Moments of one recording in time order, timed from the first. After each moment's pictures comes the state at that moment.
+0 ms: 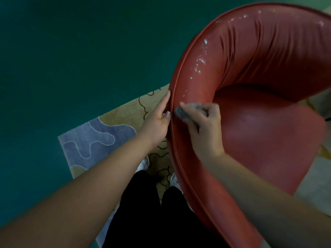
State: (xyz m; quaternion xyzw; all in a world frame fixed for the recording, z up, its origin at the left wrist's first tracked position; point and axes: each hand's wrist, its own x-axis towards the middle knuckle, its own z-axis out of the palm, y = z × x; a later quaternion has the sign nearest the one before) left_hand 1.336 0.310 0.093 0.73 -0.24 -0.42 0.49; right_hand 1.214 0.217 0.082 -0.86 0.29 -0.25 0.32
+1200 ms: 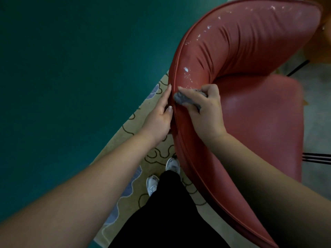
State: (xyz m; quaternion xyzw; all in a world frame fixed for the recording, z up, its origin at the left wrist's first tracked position) left_hand 1.453 0.208 0.086 0.65 -0.36 -0.53 0.42; right_hand 1.320 0.147 0.085 -0.79 0.47 -0.30 0.25
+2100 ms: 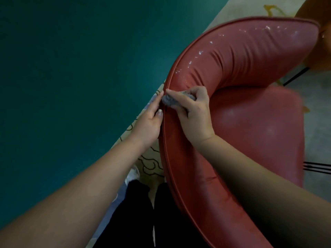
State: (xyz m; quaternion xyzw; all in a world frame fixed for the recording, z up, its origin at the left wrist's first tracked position) left_hand 1.480 0.139 0.091 0.67 -0.38 -0.50 0.39; right_hand 1.347 0.074 0.086 -0.79 0.44 -0.34 0.24
